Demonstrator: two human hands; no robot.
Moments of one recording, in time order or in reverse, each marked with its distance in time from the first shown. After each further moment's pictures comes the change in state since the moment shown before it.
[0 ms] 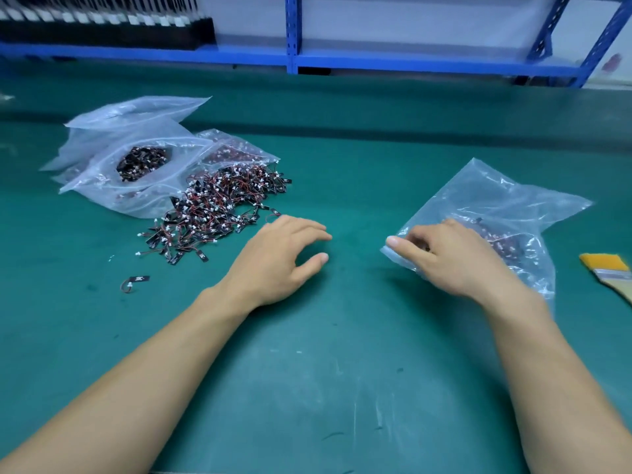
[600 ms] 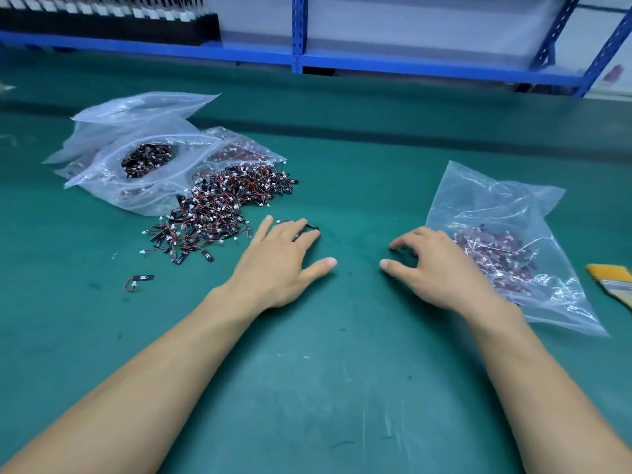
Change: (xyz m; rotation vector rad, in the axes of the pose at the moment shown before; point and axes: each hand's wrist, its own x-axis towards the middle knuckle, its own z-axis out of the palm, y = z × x) left_hand 0.001 -0.008 0.008 0.208 -0.234 -0.242; right_hand 0.008 -0.013 0.024 0.017 -0.032 0.049
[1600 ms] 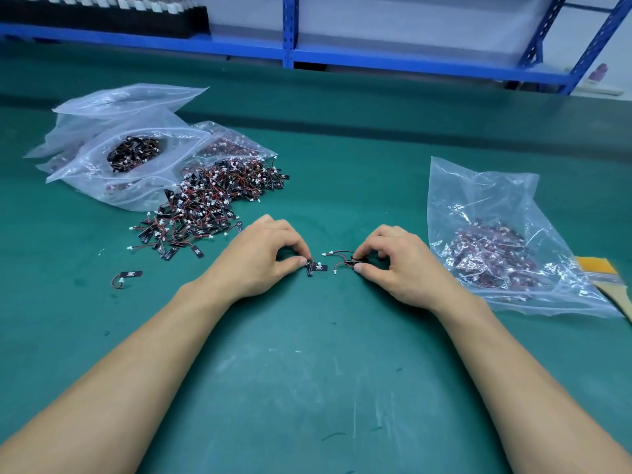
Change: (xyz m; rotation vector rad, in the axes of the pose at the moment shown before) left_hand -0.004 -0.018 -0.006 -0.363 0.141 0.185; right_hand 0.004 -0.009 0.019 0.206 0.042 -0.312
